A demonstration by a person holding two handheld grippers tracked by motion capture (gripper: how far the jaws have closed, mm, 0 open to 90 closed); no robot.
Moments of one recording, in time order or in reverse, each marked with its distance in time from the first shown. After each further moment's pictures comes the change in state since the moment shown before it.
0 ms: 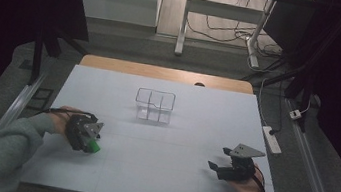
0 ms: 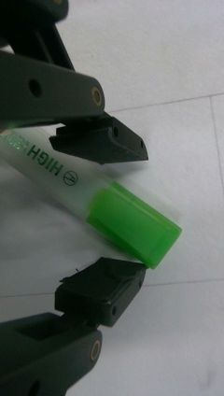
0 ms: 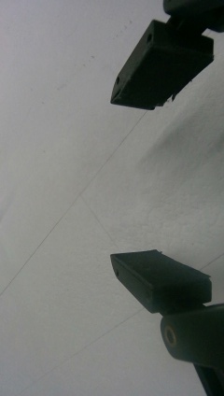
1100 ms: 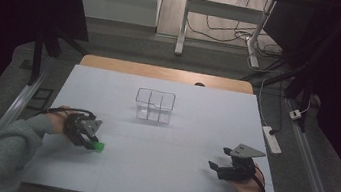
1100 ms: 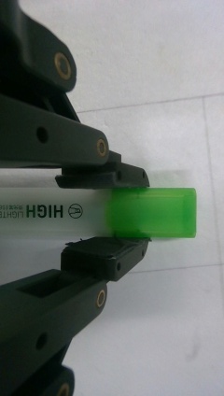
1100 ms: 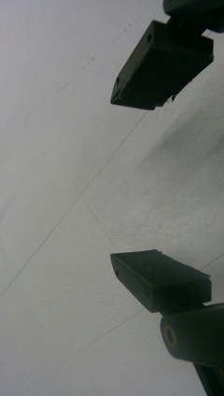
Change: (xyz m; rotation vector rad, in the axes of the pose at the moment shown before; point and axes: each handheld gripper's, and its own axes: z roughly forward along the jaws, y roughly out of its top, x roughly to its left) left arm 0.000 -0.006 -0.006 -0.062 -0.025 -0.031; right arm 0.000 0.000 -0.001 -0.007 0.002 0.001
